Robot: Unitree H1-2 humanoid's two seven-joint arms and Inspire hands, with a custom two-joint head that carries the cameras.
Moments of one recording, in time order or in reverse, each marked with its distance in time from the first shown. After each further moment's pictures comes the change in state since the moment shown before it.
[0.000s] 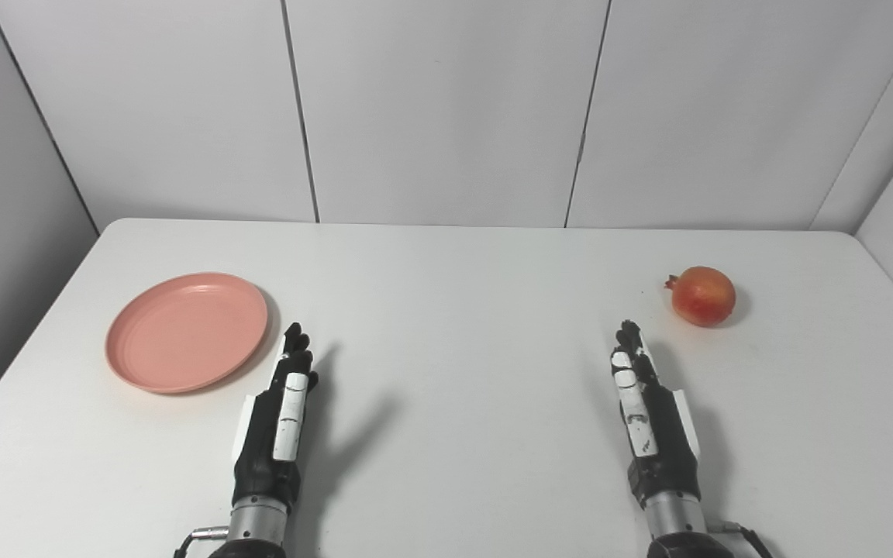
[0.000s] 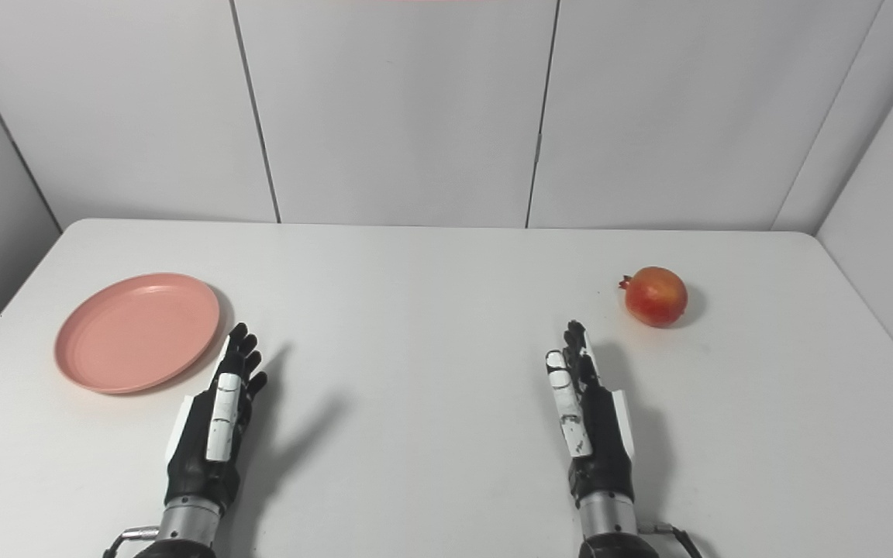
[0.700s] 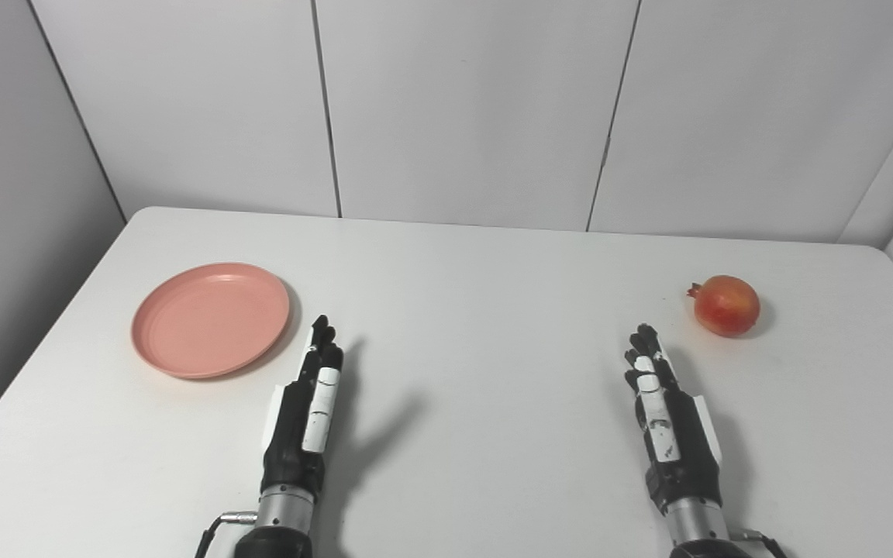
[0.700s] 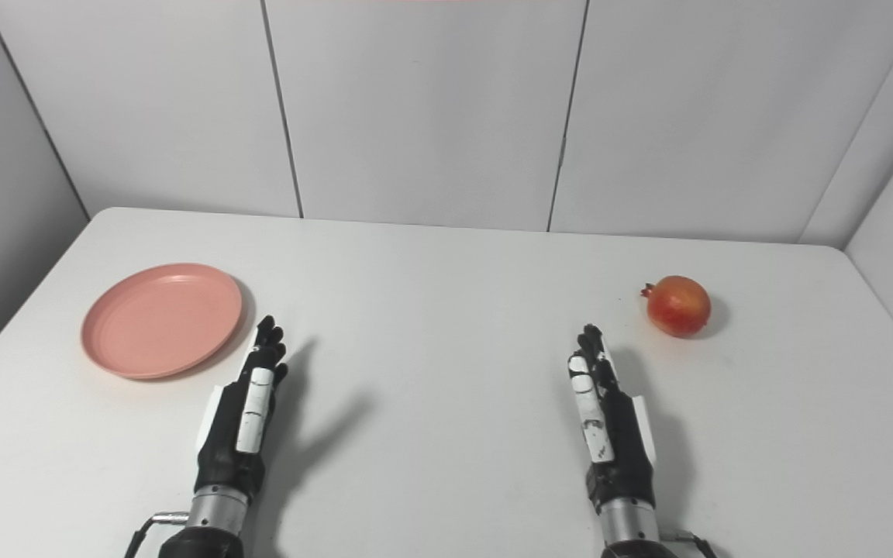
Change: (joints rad) left arm -0.005 -0.018 -0.057 0.063 0.072 -0.071 0.049; right arm -0.024 -0.041 -0.026 0.041 0.088 -0.017 0.045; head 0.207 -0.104
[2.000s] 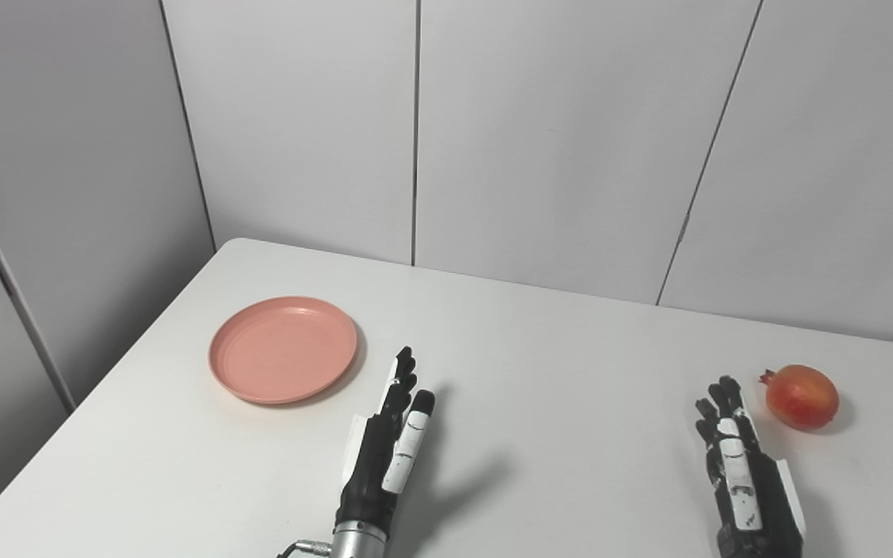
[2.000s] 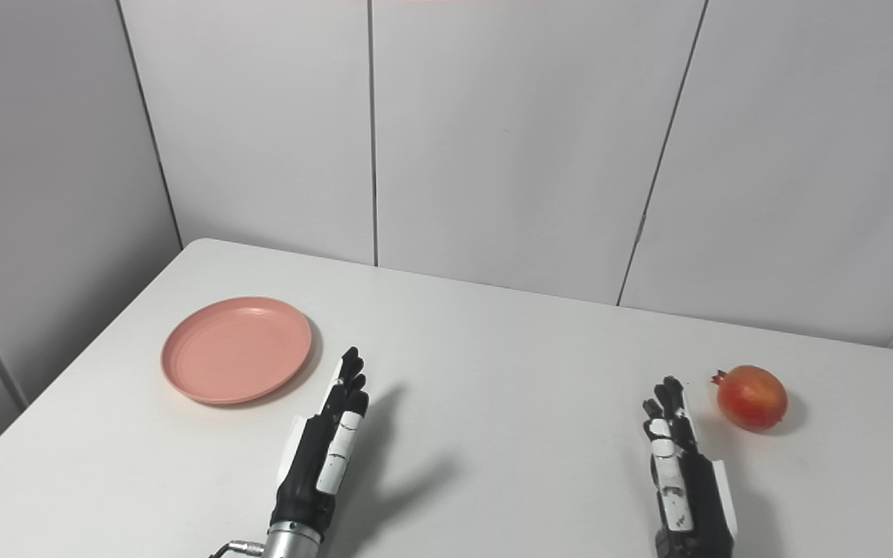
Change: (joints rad) left arm -0.033 -0.027 -0.054 0.094 0.061 -0.134 0.079; right arm -0.044 -0.057 -0.029 0.110 0.061 -0.135 0.086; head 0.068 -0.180
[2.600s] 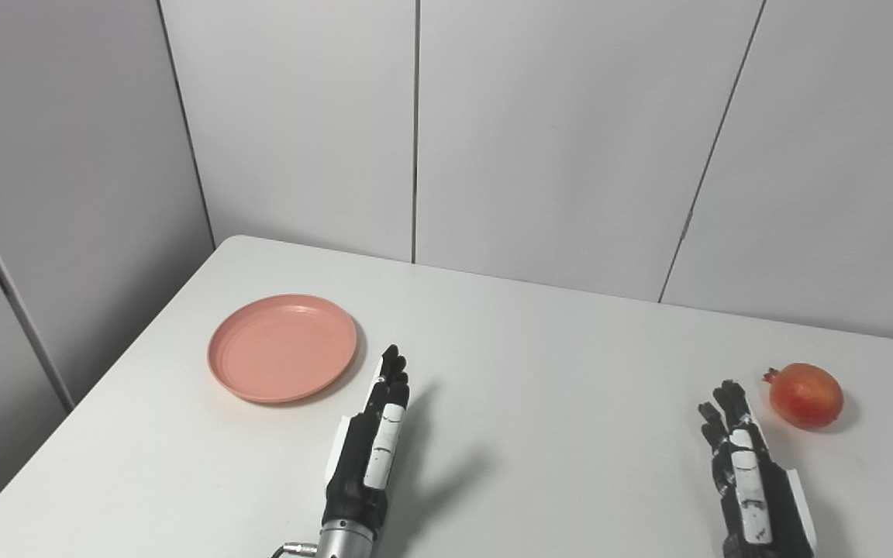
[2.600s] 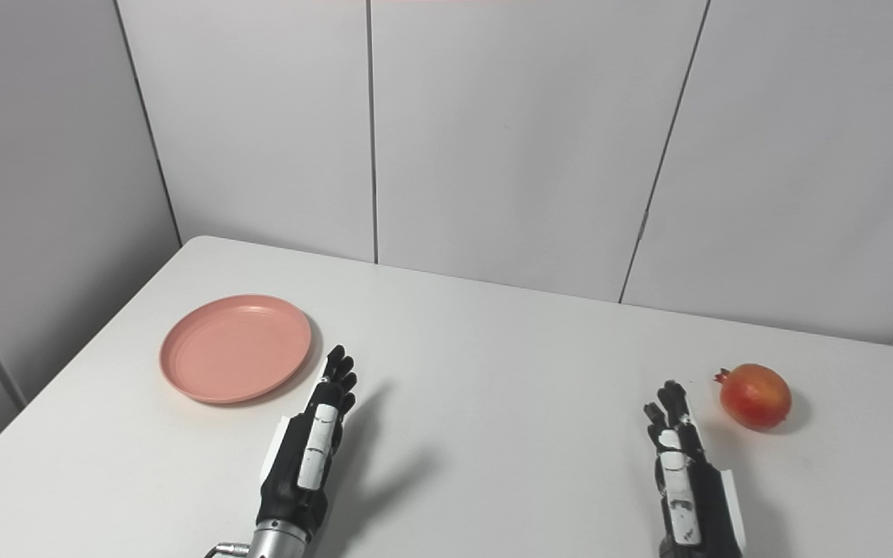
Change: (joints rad) left arm -0.011 0.001 0.038 -0.121 -0.176 0.083 -0.055; right arm 0.054 0.003 -0.001 -0.075 0.026 0.000 0.013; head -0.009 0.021
